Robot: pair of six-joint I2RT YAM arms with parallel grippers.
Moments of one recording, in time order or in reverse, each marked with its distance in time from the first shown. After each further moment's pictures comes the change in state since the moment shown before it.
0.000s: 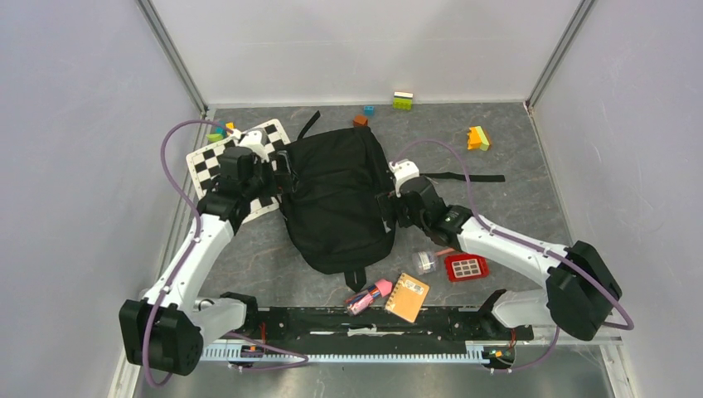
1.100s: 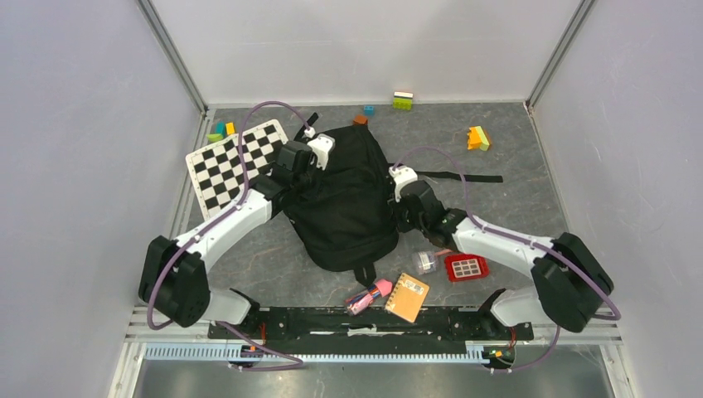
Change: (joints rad) left arm -0.328 0.317 0.133 0.040 -0.078 0.301; right arm -0.019 0.015 -0.135 0.123 -0.117 0.063
